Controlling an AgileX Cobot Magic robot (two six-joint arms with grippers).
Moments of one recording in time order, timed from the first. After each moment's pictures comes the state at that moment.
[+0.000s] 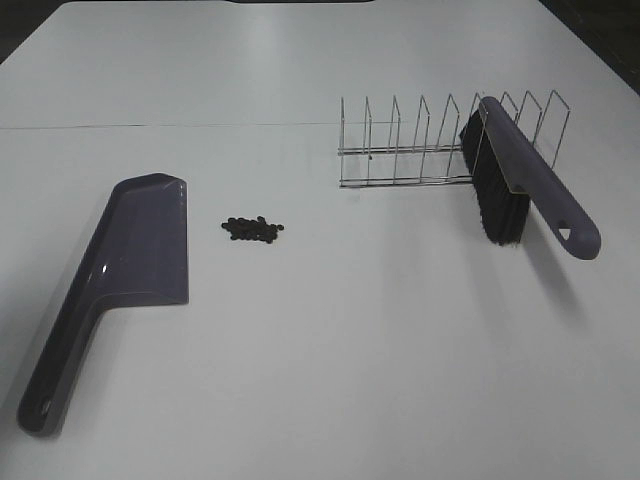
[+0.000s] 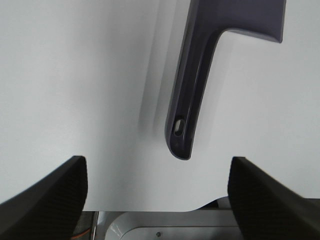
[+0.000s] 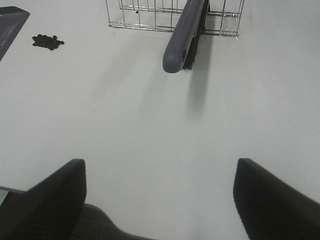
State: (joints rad) left arm 0.06 1.39 -0.85 -0.30 1.05 0.03; right arm 0.11 0.00 -0.45 0.07 1.11 -0.03
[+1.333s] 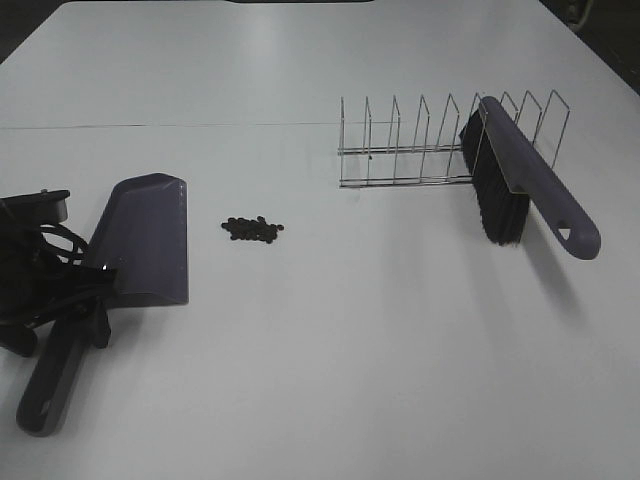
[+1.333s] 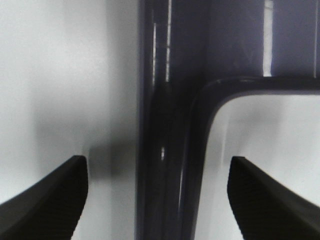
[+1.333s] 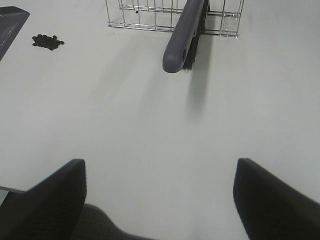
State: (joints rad) left arm -0.21 1.89 -0.88 -0.21 0.61 -0.11; right arm 0.11 0.00 -0.45 0.07 1.11 -0.03
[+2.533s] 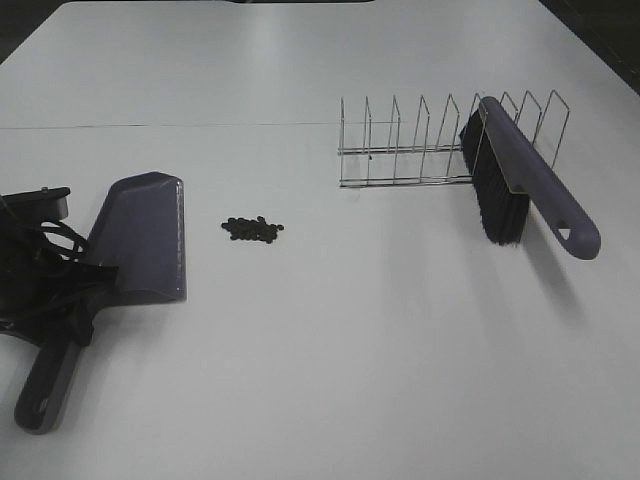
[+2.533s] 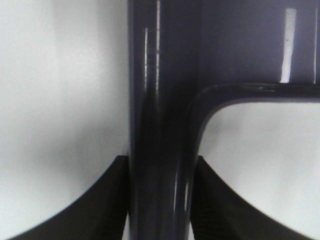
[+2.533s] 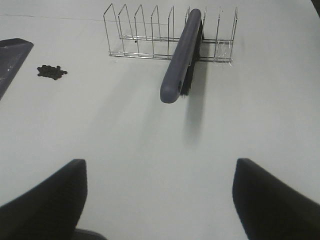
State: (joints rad) left arm -0.21 1.89 -0.88 -0.21 0.58 -0.11; right arm 0.11 0.07 -0.54 0.06 1.07 -0.01
